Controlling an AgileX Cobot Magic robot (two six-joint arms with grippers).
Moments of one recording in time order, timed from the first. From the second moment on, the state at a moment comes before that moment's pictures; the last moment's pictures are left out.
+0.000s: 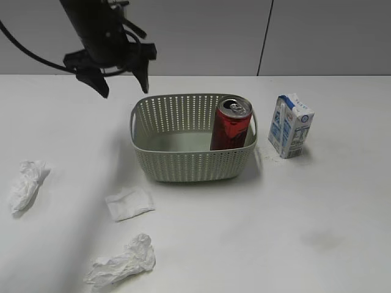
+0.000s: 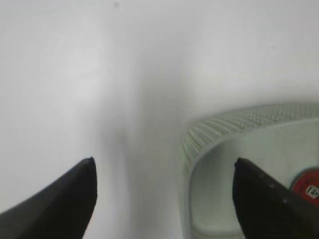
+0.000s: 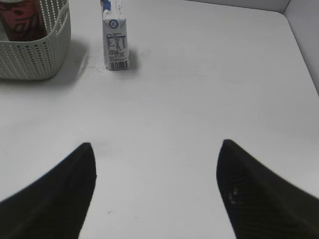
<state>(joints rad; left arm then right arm) -0.36 2.18 -1.99 -0.19 1.19 -0.20 0.02 0.02 -0.42 0.14 0.94 -0.13</state>
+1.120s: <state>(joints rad) -0.01 1.74 -1.82 -0.08 1.22 -0.01 0.02 0.00 -0.41 0.06 0.95 -0.07</state>
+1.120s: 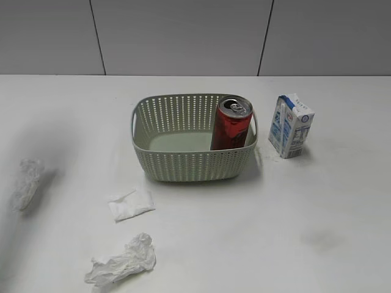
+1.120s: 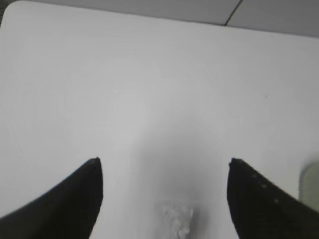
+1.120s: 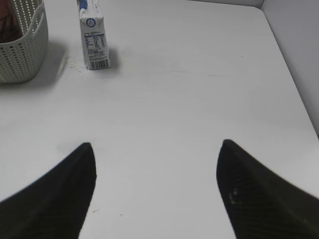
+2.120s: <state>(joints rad) -0.02 0.60 -0.68 0.04 1.05 0.04 0.02 0.00 -0.41 0.06 0.95 -0.07</state>
